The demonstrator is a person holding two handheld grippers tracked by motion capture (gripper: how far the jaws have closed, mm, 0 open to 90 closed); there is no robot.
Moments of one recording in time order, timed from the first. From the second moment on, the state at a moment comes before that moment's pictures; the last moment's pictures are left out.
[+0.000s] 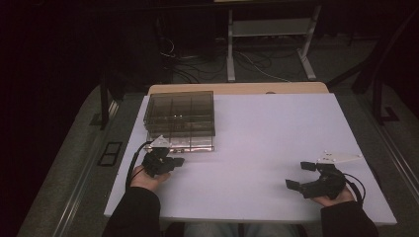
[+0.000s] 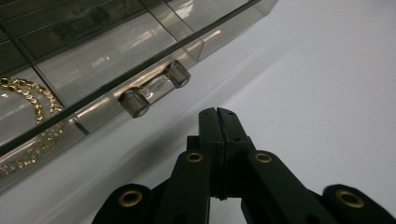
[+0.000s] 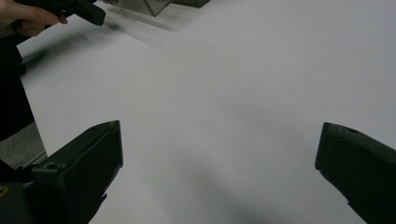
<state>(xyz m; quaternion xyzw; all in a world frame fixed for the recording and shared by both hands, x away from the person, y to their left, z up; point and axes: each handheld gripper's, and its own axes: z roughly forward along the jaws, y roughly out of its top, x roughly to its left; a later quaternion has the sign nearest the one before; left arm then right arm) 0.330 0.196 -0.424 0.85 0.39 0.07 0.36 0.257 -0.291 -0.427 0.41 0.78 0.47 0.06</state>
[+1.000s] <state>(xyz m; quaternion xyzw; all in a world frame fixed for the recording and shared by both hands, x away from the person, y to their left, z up) 0.365 0.196 -0.420 0.83 0.43 0.10 0.35 0.257 -0.290 -0.428 0.41 0.78 0.47 0.06</state>
